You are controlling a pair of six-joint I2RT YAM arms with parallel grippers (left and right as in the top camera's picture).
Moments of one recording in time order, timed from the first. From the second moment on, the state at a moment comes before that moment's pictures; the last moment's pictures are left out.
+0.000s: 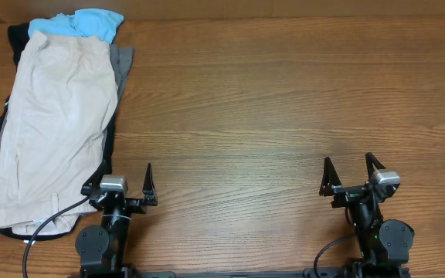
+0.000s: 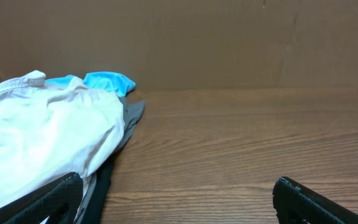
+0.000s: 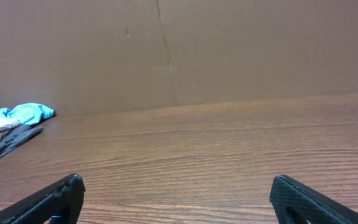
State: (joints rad) left arm 0.07 0.02 0.01 -0.06 0.15 -0.02; right arm -0.05 0.01 0.02 -0.02 -0.19 0.15
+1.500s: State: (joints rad) left arm 0.07 0.02 0.01 -0.06 0.15 -0.02; right arm -0.05 0.01 0.02 -0.02 -0.19 0.15
